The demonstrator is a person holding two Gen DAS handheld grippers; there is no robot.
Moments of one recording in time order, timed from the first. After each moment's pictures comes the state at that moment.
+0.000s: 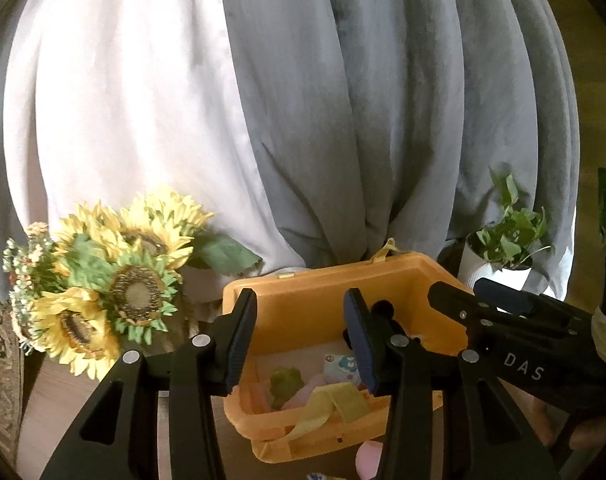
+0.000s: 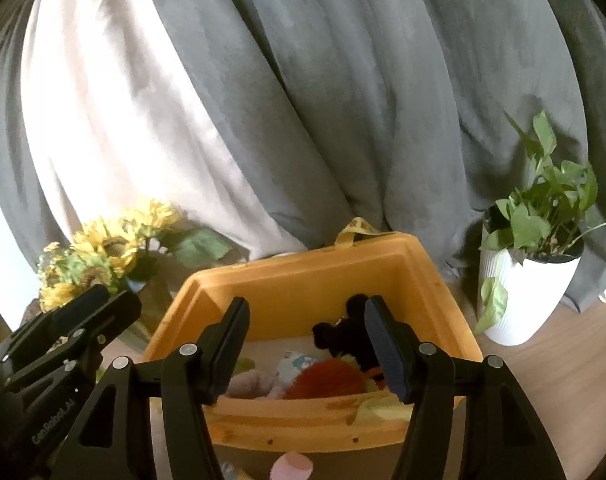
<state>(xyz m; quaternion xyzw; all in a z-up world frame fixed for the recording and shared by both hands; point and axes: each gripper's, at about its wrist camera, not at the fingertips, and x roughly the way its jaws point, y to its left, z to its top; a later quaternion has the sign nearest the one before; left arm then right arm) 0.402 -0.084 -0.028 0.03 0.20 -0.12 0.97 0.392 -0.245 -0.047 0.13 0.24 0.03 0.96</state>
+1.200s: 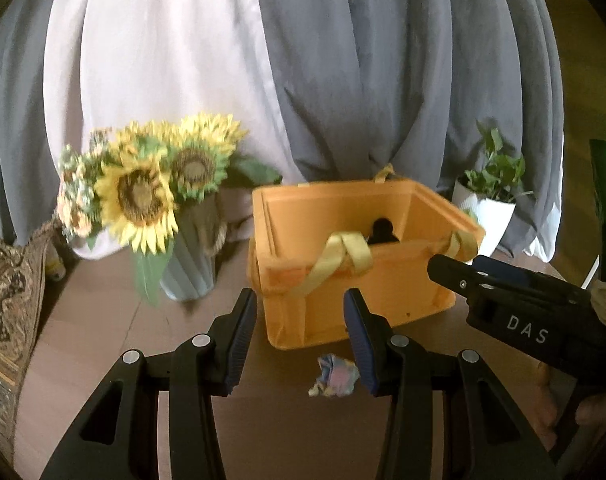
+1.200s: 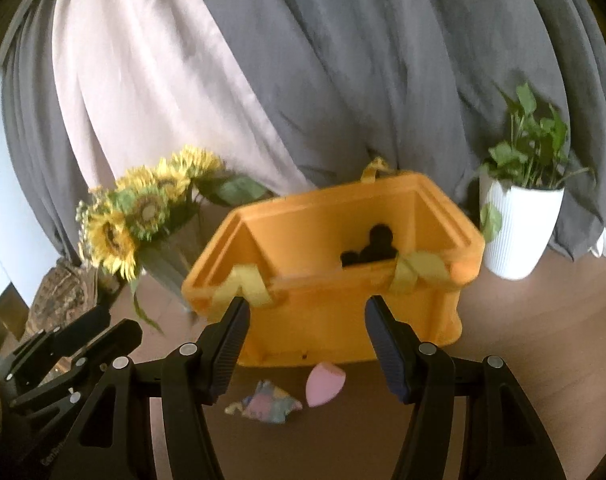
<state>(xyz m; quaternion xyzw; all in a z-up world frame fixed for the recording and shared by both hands) 0.311 -0.041 -0.078 0.03 0.27 -0.11 0.96 0.310 -0.207 -0.074 0.13 0.27 0.05 0.95</state>
